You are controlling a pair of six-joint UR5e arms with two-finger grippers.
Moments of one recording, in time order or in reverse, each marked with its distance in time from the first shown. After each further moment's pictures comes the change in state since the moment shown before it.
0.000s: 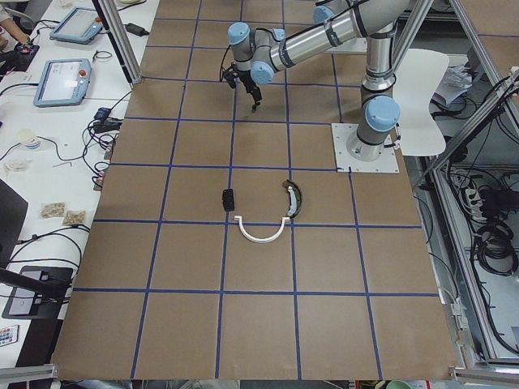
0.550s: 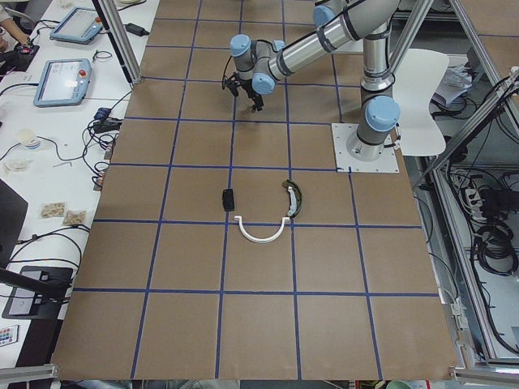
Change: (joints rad) left arm 0.001 -0.059 -0.034 0.070 -0.028 -0.013; right arm -0.006 0.048 0.009 -0.035 -0.043 -0.037
